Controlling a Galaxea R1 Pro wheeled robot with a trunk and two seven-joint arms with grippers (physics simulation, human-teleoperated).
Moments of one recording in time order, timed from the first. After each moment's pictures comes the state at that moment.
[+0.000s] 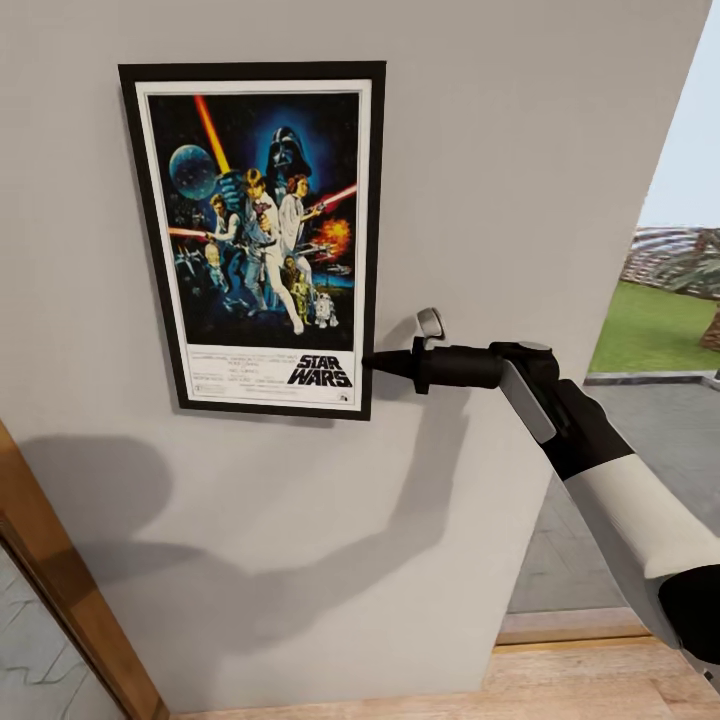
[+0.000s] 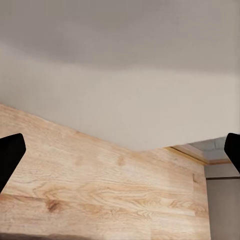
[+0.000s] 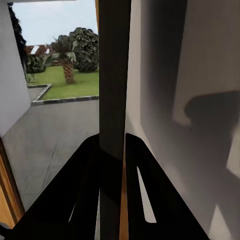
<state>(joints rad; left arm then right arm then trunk) -0.24 0.25 -0.56 -0.03 1.33 -0.25 -0.93 -1.12 -0.18 0.40 -1.11 -0.57 0.52 1.15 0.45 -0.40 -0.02</state>
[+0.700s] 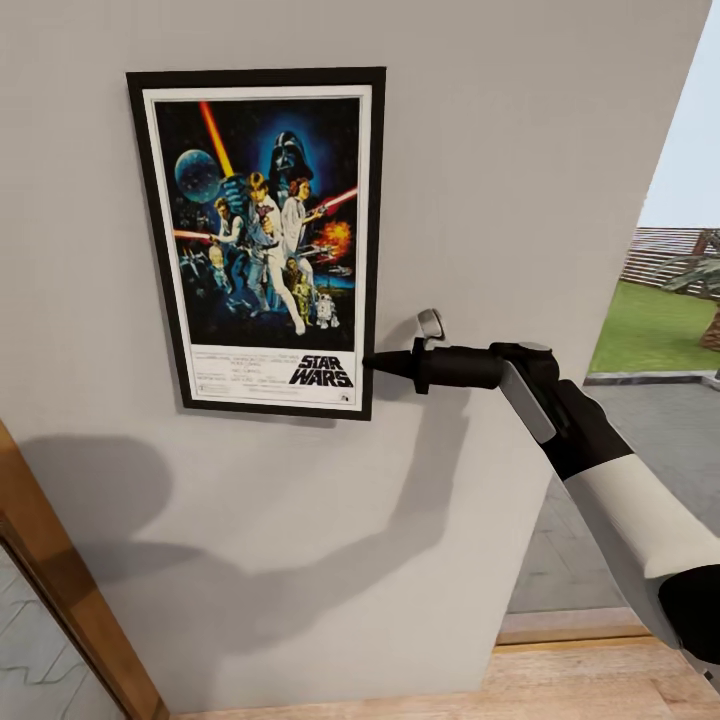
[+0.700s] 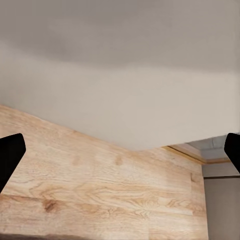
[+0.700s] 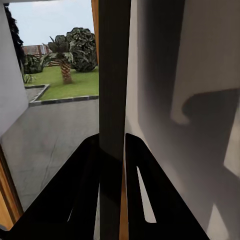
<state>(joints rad) -0.24 0.25 -0.56 -0.04 1.33 -0.25 -0.93 -1.12 -0.18 0.39 -1.10 -0.57 0.52 1.14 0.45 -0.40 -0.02</state>
